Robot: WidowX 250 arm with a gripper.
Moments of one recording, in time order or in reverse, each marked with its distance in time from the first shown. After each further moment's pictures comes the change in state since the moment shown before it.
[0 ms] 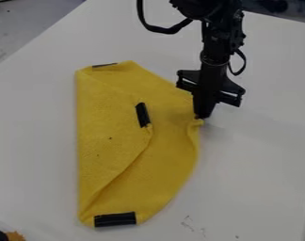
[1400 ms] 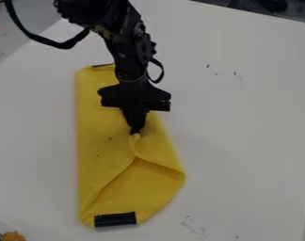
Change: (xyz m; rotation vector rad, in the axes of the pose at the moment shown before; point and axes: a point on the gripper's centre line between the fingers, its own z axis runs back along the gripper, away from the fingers) arm -0.076 0.089 0.018 0.007 -0.087 0.295
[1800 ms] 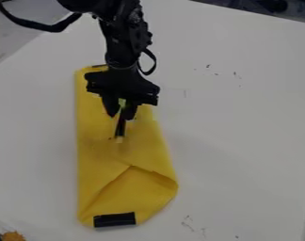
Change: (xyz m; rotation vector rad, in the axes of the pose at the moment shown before) arm 0.001 0.019 0.022 0.113 0.002 -0.071
